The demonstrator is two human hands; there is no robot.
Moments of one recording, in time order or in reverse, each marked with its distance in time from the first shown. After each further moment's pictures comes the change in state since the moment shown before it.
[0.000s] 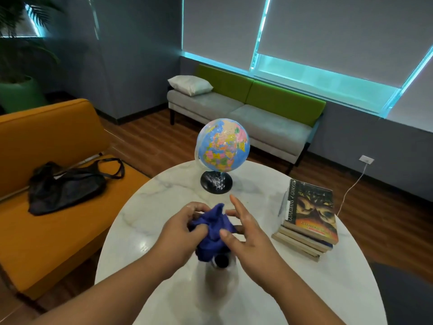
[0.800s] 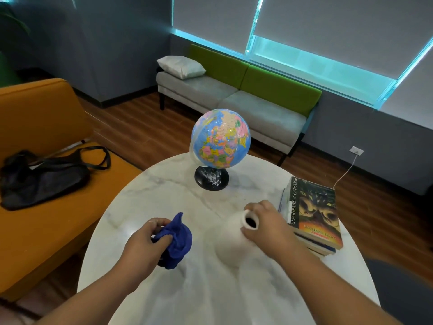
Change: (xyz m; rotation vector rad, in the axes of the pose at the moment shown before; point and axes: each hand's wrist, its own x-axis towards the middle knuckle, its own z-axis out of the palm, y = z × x) left_hand 0.035 -0.068 -0.045 0.061 0.080 -0.258; right_hand 0.075 0.046 -0.044 -0.721 0.089 0.140
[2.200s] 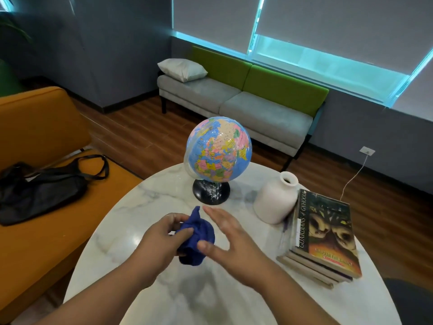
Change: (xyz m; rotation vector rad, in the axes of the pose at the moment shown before) left_hand 0.052 0.050 0.032 -0.107 -0.103 -0.005; right_hand 0.027 -0.037 0.026 0.545 -0.205 -0.210
